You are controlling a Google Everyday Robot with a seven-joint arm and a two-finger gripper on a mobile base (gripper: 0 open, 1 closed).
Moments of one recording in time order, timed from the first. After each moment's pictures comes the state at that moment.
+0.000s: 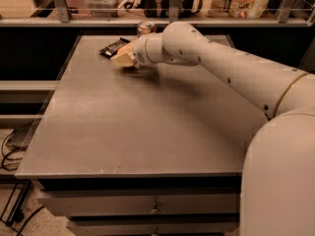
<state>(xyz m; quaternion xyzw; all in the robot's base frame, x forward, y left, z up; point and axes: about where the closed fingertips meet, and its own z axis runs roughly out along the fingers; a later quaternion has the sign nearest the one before) 0.777 0.115 0.863 -0.43 0.72 0.20 0.52</state>
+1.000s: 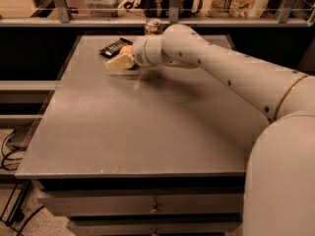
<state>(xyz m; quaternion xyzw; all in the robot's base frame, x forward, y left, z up) 0.775 0.119 0.863 -0.42 0.71 0.20 0.52</state>
